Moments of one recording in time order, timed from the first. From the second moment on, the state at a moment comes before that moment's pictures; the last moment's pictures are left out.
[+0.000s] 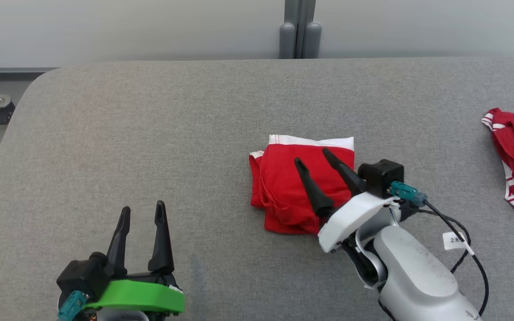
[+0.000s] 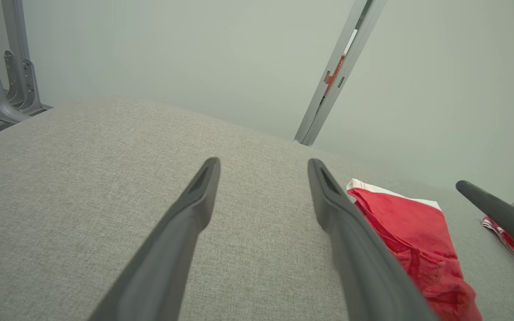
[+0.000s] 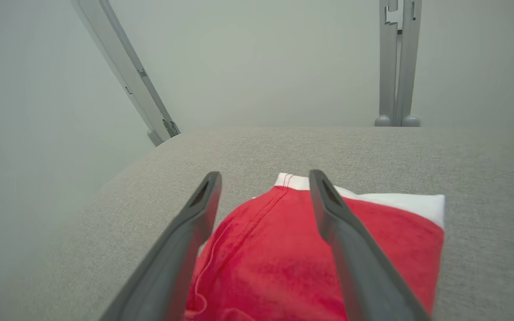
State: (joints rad) left arm 0.00 0.12 -0.26 0.04 -0.51 0.09 -0.26; right arm -0.46 -0.05 0.46 0.53 0.46 0.13 -0.22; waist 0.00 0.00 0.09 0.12
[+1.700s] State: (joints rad) left arm -0.06 0.10 -0.20 0.13 -0.39 0.05 -0.26; right arm -0.31 -0.05 0.27 0.41 0.26 0.13 -0.26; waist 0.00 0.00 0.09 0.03
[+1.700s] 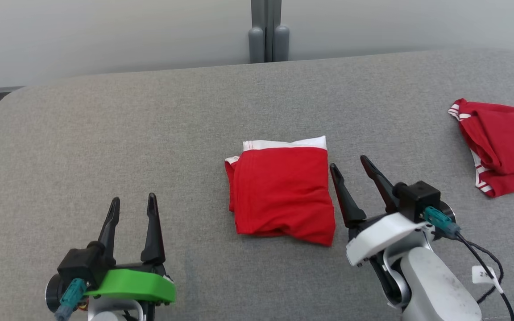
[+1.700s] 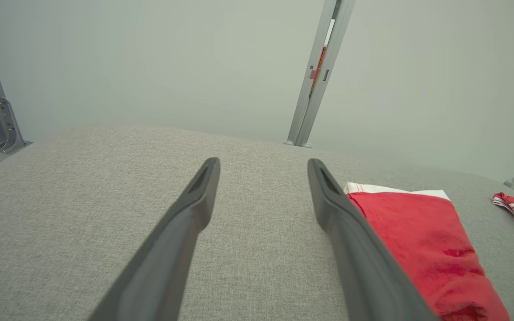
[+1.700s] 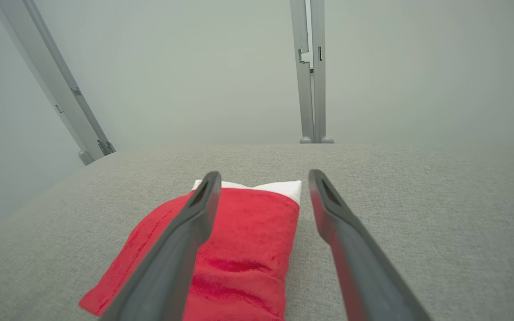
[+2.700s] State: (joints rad) left arm 0.05 0.07 -0.11 0.16 -0.34 0.02 -0.26; right arm -0.15 -0.05 0.16 0.32 0.23 0.13 -0.26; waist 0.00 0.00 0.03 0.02
